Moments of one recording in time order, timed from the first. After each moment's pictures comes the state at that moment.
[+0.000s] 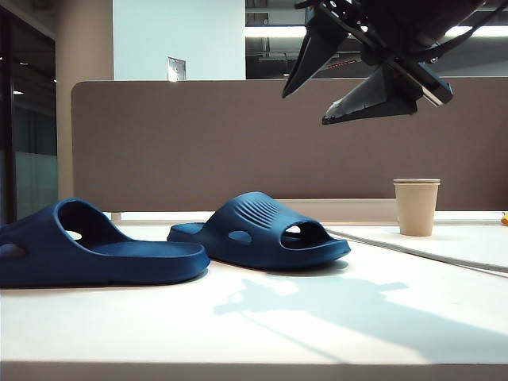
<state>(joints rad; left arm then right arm) 0.42 1.62 0.88 -0.46 0.78 -0.06 0.69 1.17 0.72 0.05 -0.02 0.49</state>
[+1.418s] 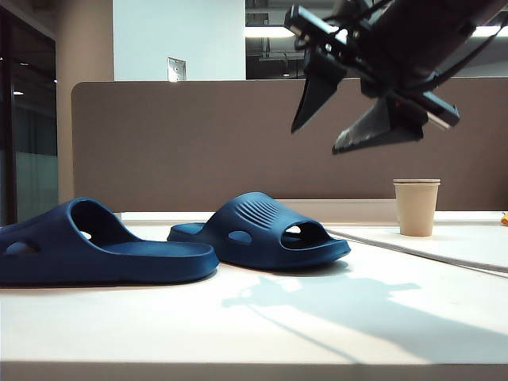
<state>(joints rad) 0.42 1.74 0.89 -0.39 0.88 -0.06 0.69 1.24 0.72 0.04 0.07 0.52</state>
